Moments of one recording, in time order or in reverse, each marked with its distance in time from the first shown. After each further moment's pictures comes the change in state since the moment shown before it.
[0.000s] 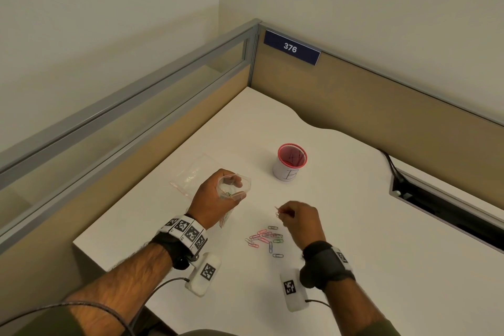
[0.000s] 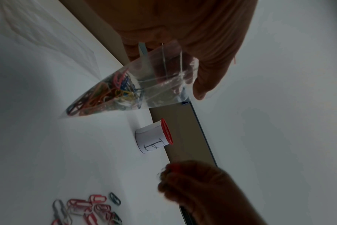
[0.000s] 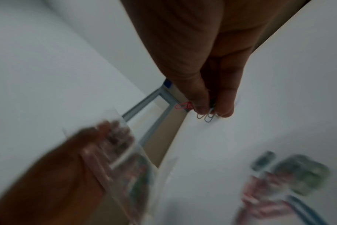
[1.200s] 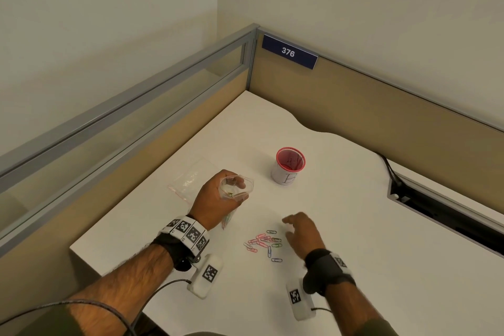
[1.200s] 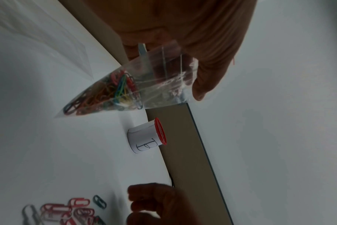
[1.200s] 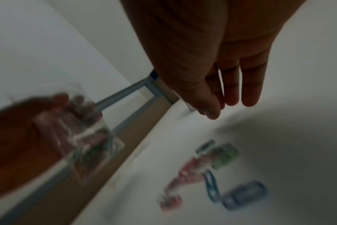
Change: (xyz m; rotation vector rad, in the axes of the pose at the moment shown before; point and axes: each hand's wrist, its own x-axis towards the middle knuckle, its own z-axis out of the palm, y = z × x) left_hand 0.006 0.011 0.006 -0.064 -0.011 0.008; right_hand 0.006 0.042 0.014 -0.238 -0.145 0.061
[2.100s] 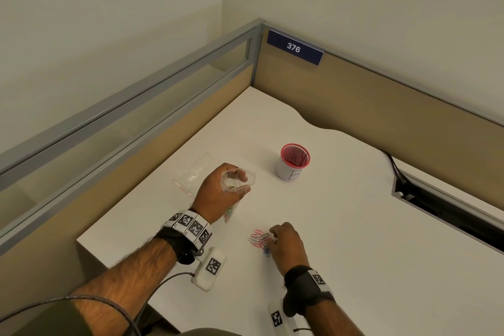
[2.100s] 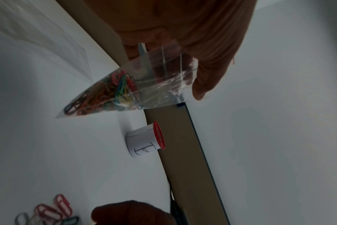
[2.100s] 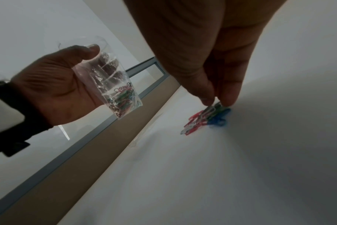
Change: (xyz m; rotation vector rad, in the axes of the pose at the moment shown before) left_hand 0.000 0.006 -0.006 -0.032 0.020 -0.001; right_hand -0.029 -0.033 0.045 0.057 0.006 0.007
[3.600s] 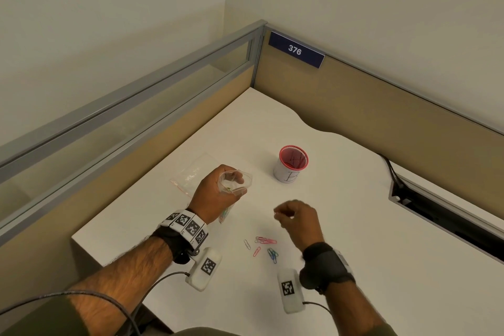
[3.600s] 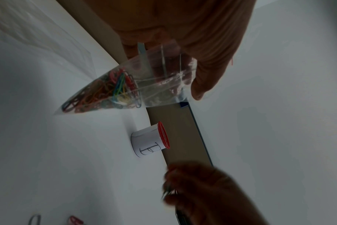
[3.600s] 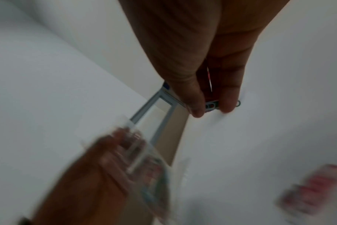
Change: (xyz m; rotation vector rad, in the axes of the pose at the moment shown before) left_hand 0.001 -0.009 -0.001 0.025 0.014 -0.042; right_hand 0.016 -0.013 -0.069 0.267 0.141 -0.122
